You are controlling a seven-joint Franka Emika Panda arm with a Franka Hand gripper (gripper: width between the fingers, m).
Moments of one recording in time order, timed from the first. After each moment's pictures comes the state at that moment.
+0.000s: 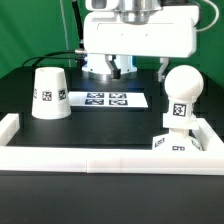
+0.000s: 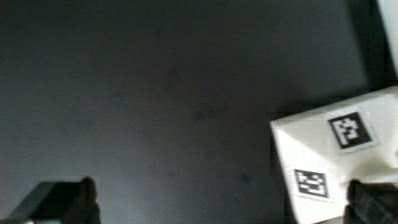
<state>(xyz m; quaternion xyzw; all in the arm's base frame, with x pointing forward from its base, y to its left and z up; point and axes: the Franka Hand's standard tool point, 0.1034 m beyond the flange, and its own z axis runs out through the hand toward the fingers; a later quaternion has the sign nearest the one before) 0.511 0.026 0.103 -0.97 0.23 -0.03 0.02</state>
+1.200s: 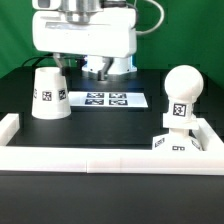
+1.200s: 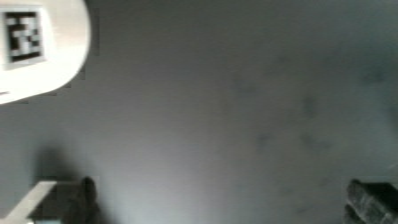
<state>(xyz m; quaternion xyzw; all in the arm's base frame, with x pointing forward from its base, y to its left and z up) 0.484 -0.085 0.102 -0.97 0.25 -0.02 0.01</state>
